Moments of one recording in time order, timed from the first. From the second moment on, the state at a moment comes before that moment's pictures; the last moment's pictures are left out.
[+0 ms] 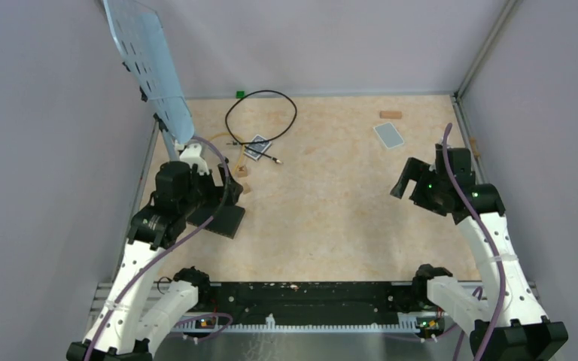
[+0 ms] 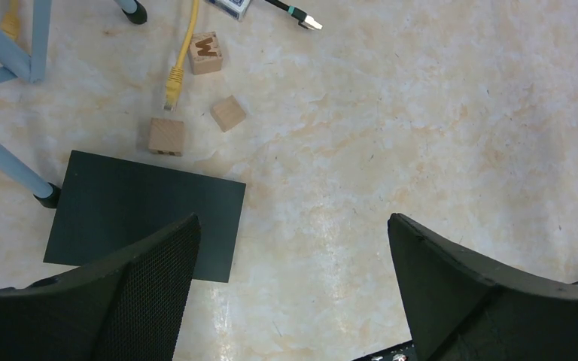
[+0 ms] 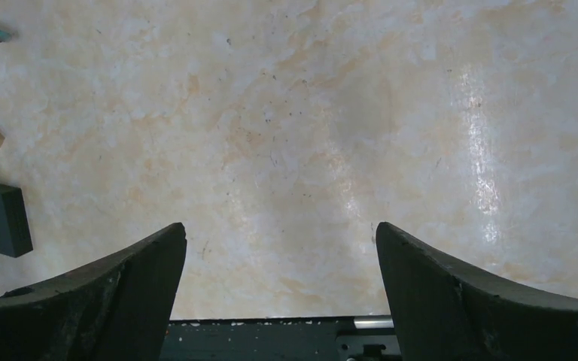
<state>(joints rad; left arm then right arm) -0.25 0.75 0.90 -0.69 0.12 -0.32 0.11 0.90 1.00 -0.99 -0.02 0.48</state>
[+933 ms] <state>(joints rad) -0.25 0.66 0.92 -0.79 -0.16 -0.32 0.11 0.85 0.89 -0.73 -0.26 0.56</state>
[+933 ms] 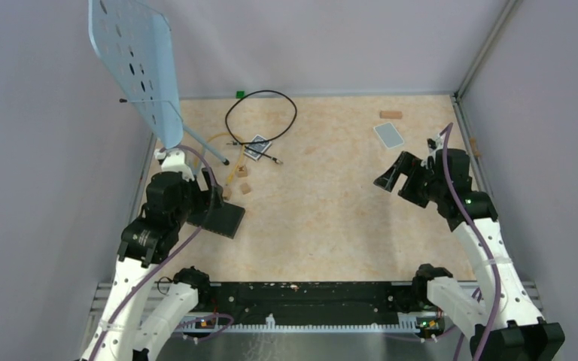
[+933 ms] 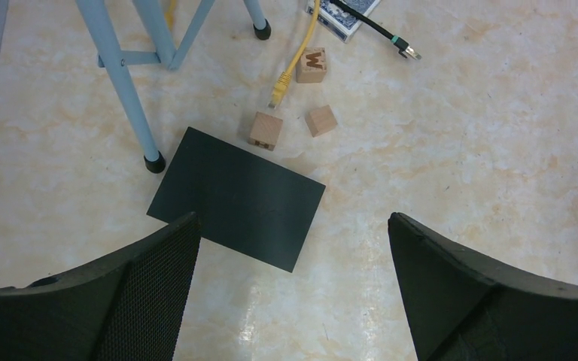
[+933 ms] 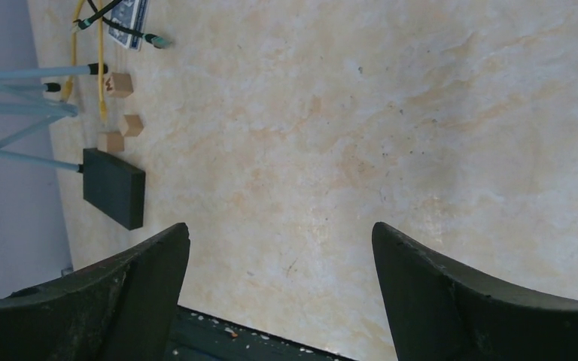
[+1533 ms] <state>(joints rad) -0.23 0.66 0.89 -0.70 -0.11 -0.28 0.62 1.10 0.79 -0.28 -0.11 0.74</state>
